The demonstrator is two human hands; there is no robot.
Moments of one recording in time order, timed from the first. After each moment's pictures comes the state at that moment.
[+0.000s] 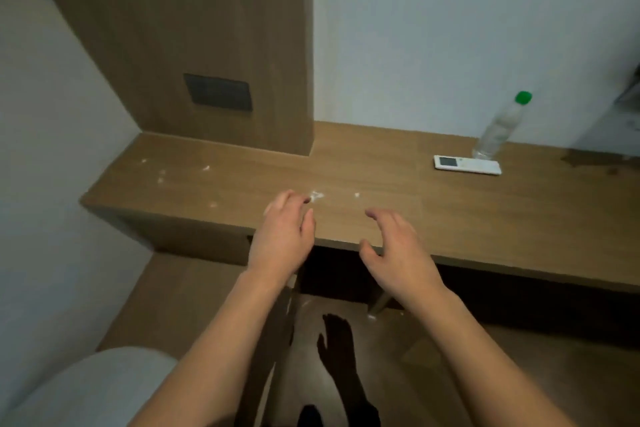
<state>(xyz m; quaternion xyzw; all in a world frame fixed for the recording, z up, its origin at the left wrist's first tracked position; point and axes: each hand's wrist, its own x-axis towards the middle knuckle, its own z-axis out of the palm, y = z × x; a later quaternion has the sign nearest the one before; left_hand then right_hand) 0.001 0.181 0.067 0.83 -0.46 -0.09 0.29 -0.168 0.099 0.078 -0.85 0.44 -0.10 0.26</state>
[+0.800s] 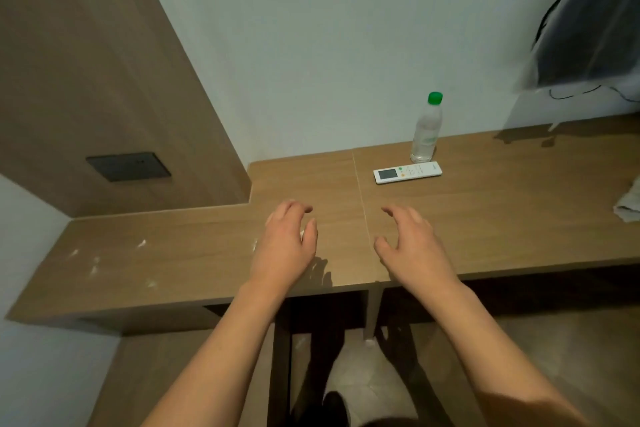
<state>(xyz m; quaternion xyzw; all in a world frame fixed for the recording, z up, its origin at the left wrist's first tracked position) -0.070 0.032 0.078 0.78 -0.56 -0.09 0.25 -0.266 -0.034 0.076 -0.78 0.52 -0.18 0.30</state>
